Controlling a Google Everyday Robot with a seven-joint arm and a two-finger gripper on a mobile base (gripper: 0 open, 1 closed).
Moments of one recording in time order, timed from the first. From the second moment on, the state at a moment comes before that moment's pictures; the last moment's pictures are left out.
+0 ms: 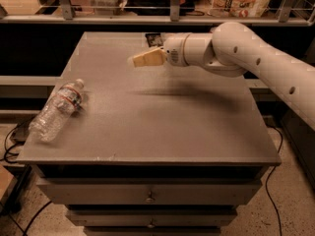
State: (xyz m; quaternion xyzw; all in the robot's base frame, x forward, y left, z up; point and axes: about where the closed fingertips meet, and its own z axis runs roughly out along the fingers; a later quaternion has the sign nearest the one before) arm 0.722 0.031 0.906 -0.37 0.70 0.29 0.54
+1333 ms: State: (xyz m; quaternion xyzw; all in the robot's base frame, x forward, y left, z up) arm 0.788 0.025 0.883 -0.27 0.74 0.25 0.56
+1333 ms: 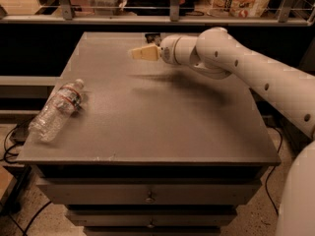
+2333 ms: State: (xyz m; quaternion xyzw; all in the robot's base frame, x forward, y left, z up) arm 0.828 0.025 0.867 -0.25 0.75 0.25 0.55
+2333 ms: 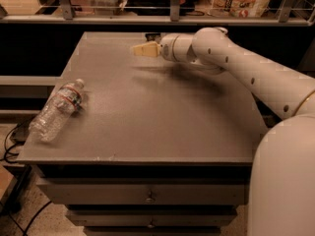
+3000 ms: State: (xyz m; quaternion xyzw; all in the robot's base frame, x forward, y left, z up) arm 0.849 0.024 0.850 -0.25 0.76 0.24 0.55
